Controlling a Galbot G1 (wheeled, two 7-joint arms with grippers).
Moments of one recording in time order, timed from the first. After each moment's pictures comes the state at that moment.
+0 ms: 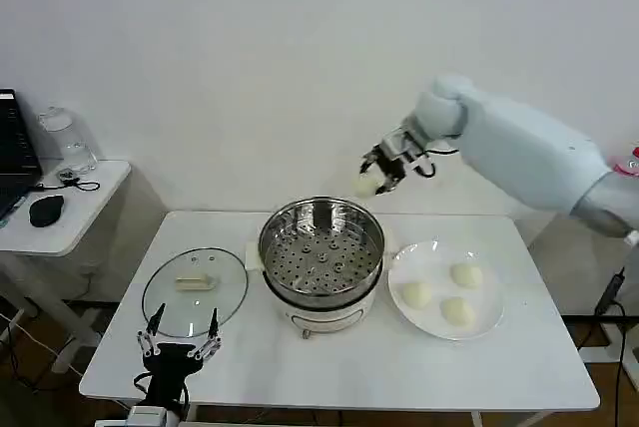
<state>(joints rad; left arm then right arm) 1.76 -1.36 -0.56 -2.26 0.06 0.14 -0.16 0.49 1.12 -1.07 1.08 -0.03 0.19 -1.03</state>
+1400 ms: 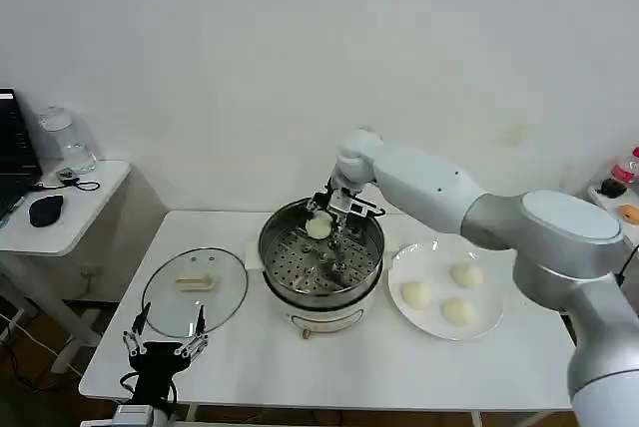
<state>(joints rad) 1.76 -1.37 -0.59 -2.26 0.04 0.14 -0.16 0.35 1.39 -1.09 0.79 -0.43 0.61 -0.84</state>
